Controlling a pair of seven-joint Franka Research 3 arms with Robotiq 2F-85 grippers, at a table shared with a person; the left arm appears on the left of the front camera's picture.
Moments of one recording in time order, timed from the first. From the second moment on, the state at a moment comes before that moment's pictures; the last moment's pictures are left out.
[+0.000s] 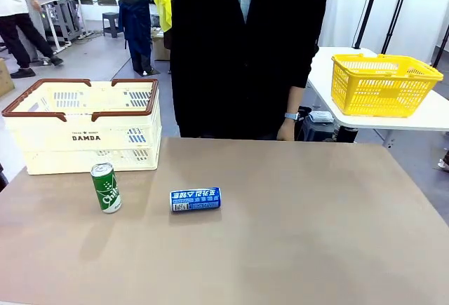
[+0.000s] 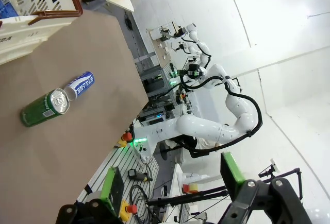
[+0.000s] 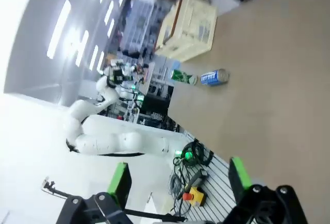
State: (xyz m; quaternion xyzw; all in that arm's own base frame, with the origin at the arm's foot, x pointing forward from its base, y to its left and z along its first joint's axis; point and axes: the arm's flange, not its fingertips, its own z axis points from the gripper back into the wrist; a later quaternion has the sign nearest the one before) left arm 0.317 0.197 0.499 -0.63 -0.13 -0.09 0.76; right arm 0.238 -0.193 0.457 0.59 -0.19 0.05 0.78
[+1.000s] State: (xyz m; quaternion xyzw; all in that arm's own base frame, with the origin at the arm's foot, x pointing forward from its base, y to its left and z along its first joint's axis) left arm 0.316 -0.015 0.647 -0.45 0.04 -0.12 0.89; right arm 0.249 -0.179 0.491 0.57 -0.16 0.11 0.80
